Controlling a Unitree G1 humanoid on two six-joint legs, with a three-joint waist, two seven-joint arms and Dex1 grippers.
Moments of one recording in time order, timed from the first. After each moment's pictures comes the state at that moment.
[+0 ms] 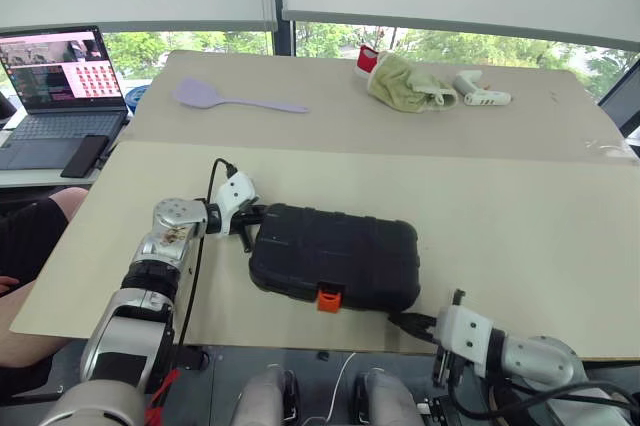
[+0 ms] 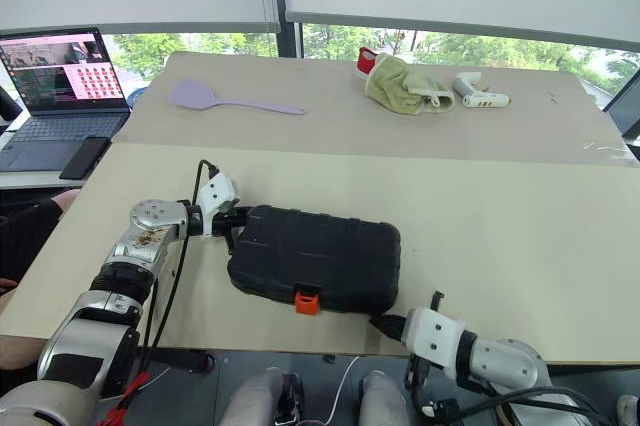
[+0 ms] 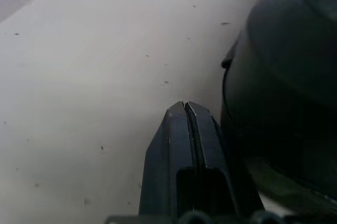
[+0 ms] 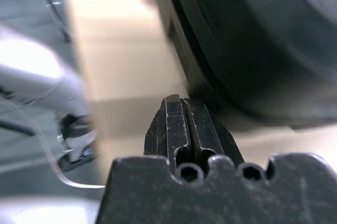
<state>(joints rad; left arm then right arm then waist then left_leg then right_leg) -0.68 0.49 -0.10 0.69 -0.09 -0.08 -1.18 0.23 -0.74 0.08 -0.39 0.06 -0.03 0.76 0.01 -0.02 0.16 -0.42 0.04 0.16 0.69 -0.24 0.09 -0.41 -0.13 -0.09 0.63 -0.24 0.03</state>
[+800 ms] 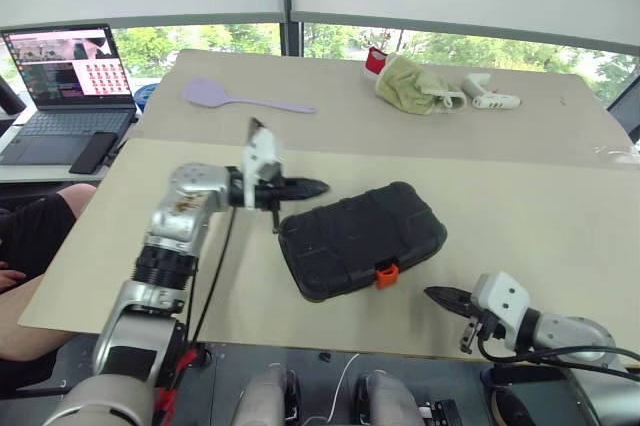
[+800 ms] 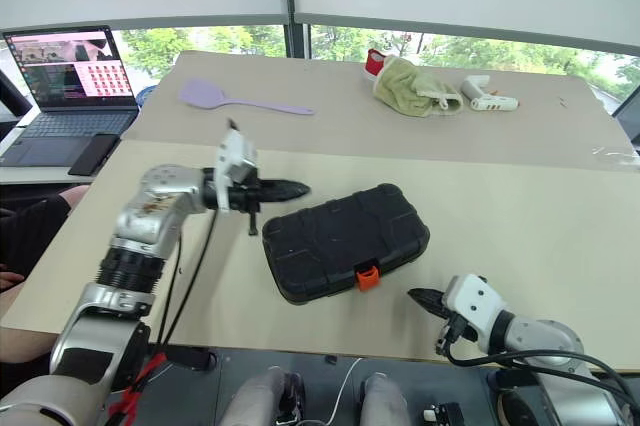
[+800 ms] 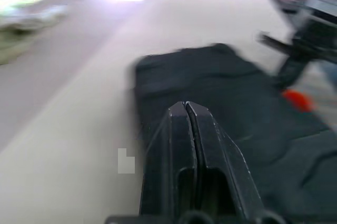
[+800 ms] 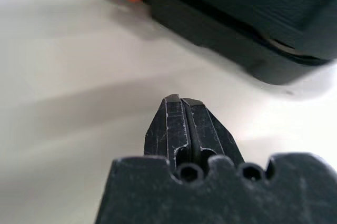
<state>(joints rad) -0.75 0.39 -0.20 0.30 -0.28 0.22 -1.31 0.27 -0.71 -0.07 -0.34 0.21 0.06 0.82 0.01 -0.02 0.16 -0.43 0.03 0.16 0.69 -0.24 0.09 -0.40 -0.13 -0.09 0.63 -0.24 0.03</state>
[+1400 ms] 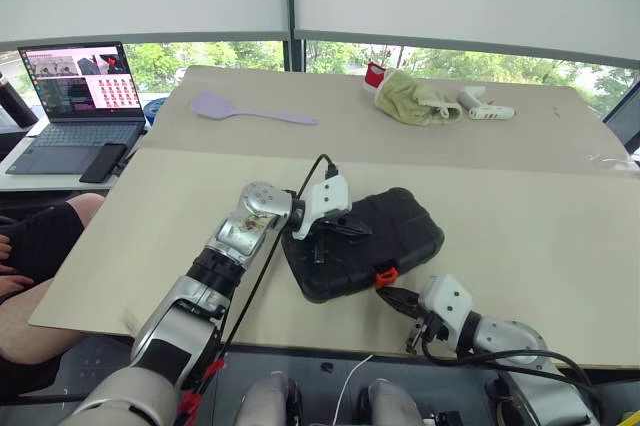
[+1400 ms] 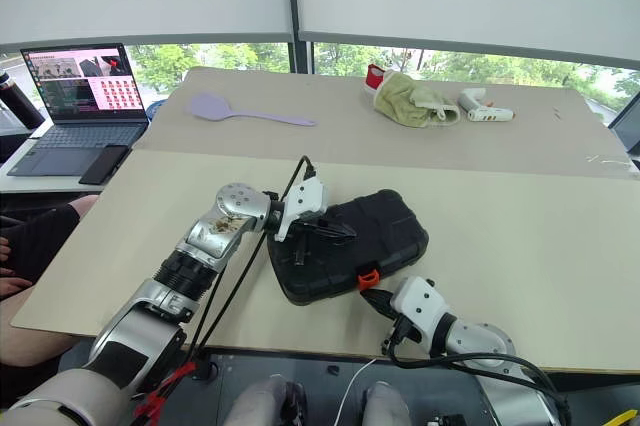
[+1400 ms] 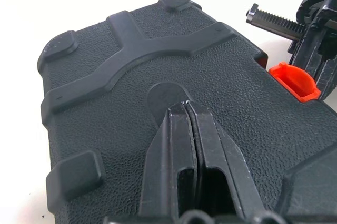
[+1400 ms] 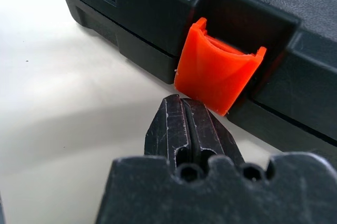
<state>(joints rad) -0.77 0.29 -0.37 0.42 -0.08 0.14 -1.21 0.19 -0.55 0.12 -0.37 0.10 0.11 0.71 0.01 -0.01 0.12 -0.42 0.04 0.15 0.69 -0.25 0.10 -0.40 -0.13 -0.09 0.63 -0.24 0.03</state>
